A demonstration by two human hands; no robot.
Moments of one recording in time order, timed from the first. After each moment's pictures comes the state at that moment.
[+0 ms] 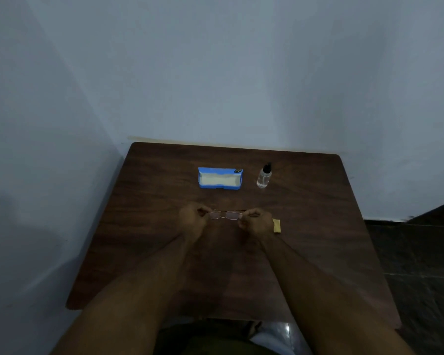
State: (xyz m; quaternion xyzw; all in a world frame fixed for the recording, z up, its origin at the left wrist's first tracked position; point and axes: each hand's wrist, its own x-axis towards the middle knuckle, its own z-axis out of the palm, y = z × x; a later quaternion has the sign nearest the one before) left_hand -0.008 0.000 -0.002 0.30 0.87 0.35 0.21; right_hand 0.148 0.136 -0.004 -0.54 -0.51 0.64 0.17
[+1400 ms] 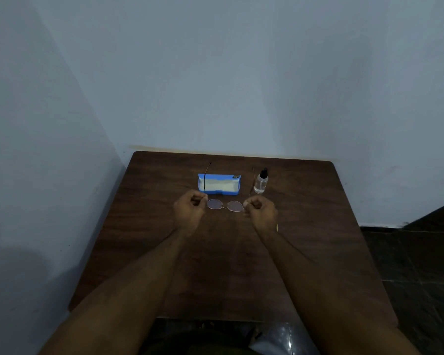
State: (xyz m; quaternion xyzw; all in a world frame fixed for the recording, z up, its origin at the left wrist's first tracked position) left_hand -0.009 0.002 0.038 0.27 0.82 0.50 0.11; right_hand 0.151 0.142 0.038 -0.48 -0.68 0.49 0.25
